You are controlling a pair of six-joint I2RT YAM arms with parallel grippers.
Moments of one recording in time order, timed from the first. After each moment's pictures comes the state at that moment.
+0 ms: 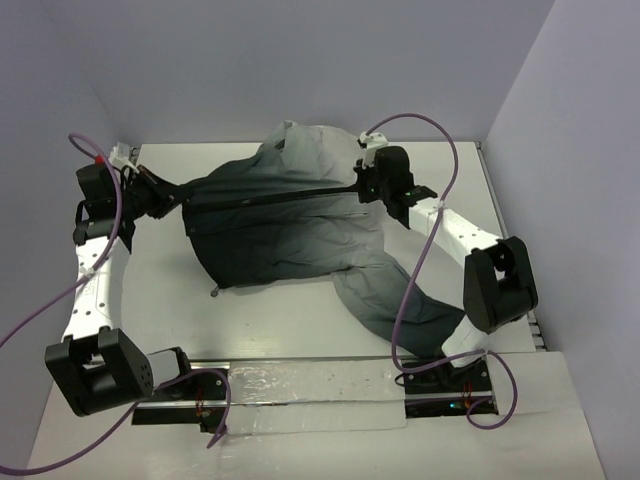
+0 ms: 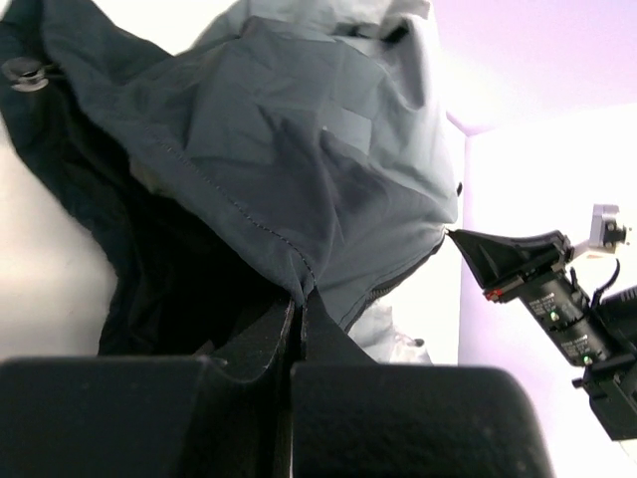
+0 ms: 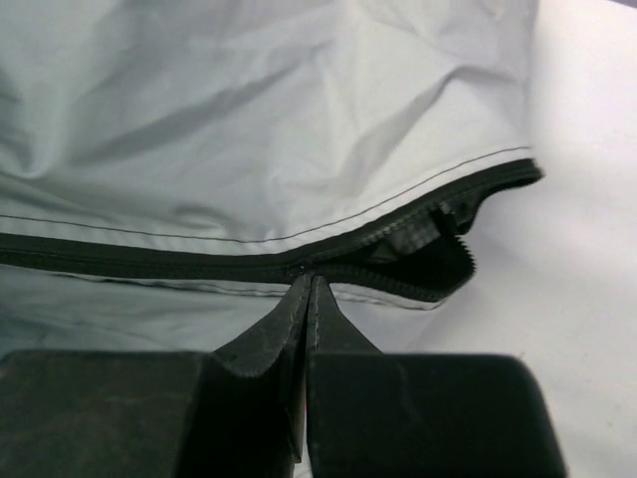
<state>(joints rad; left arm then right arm) 0.22 1.22 1.07 -0.32 0.60 -0.66 0.37 1.64 1.19 -0.04 -0.09 0.04</state>
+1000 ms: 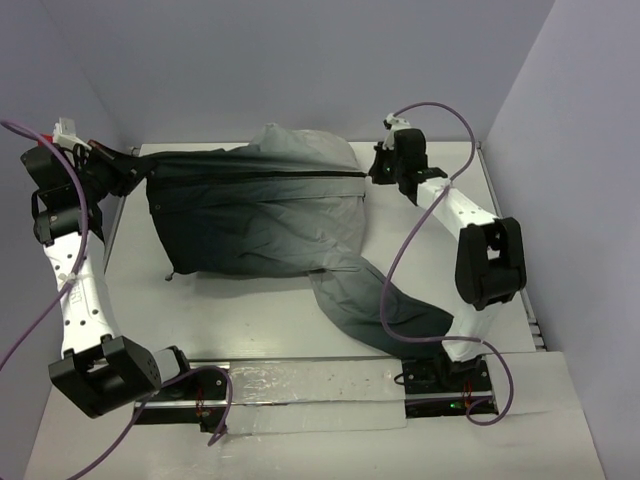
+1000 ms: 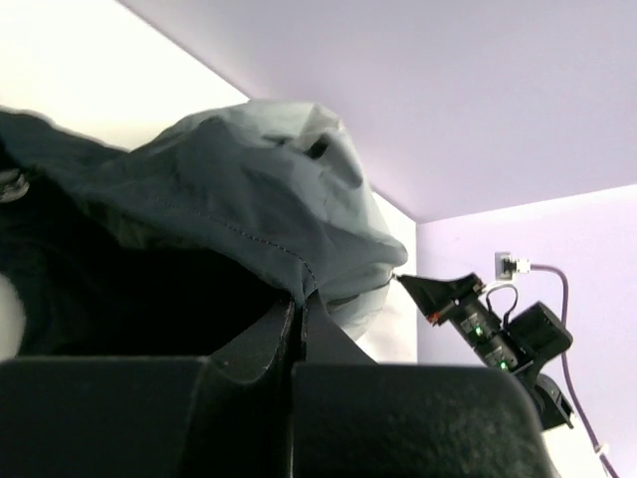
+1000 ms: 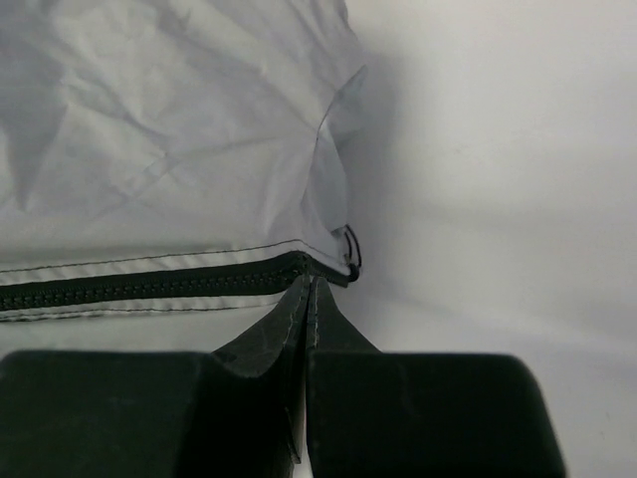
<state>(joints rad) 0.39 1.22 1.31 -0.39 0.64 -0.76 0.22 1.80 1.37 -0.10 -0.13 0.19</state>
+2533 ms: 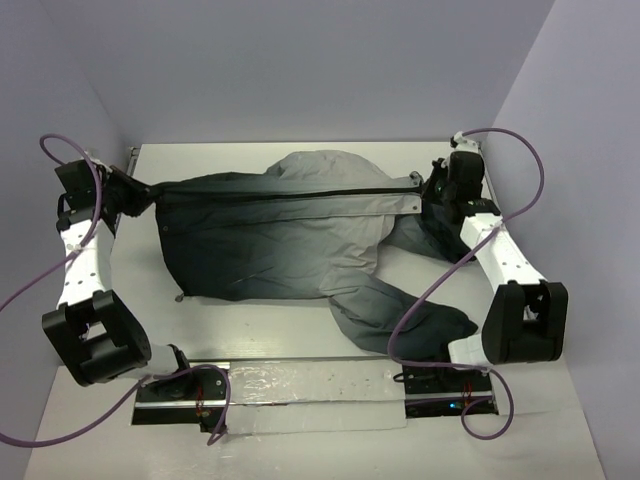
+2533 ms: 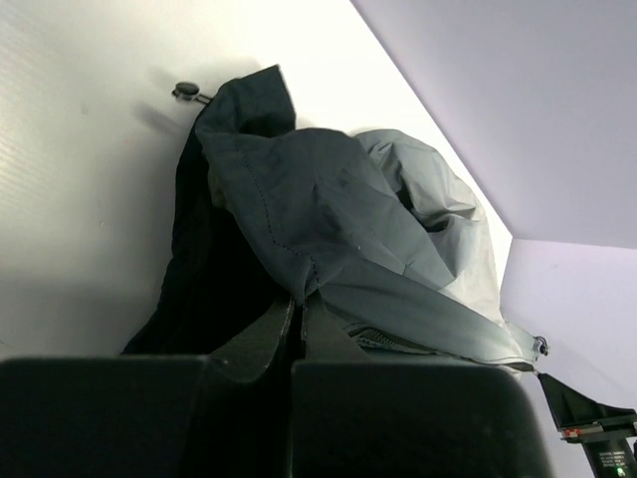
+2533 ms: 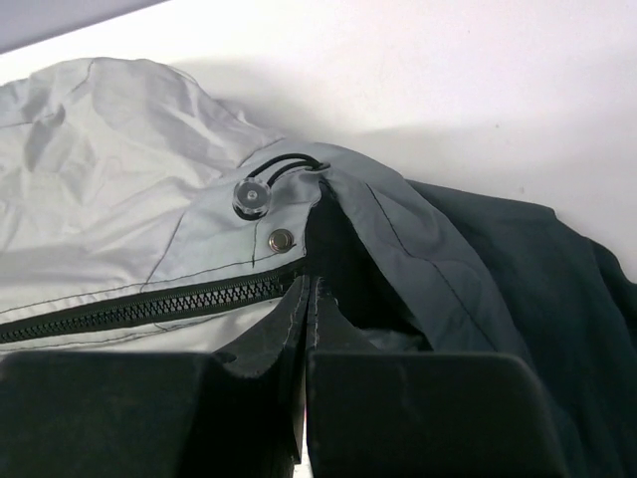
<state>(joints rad) 0.38 1.39 1.16 -0.37 0.49 -0.67 0.00 1.39 1.04 -0.14 -0.04 0.28</state>
